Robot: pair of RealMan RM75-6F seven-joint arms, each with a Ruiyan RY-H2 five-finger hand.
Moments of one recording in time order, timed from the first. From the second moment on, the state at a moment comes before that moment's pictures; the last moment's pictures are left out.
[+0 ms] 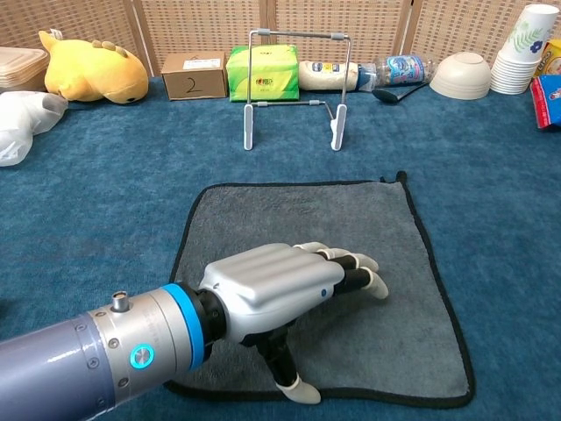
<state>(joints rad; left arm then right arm) -0.75 -1.88 -0.02 -1.66 1.15 0.91 0.59 0.01 -1.13 0.13 -1.81 -1.28 1.48 -0.02</state>
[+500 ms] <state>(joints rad) -0.73 -1.91 -0.03 -1.64 1.14 0.99 0.62 0.01 -1.13 0.13 -1.80 -1.27 1.48 -0.01</state>
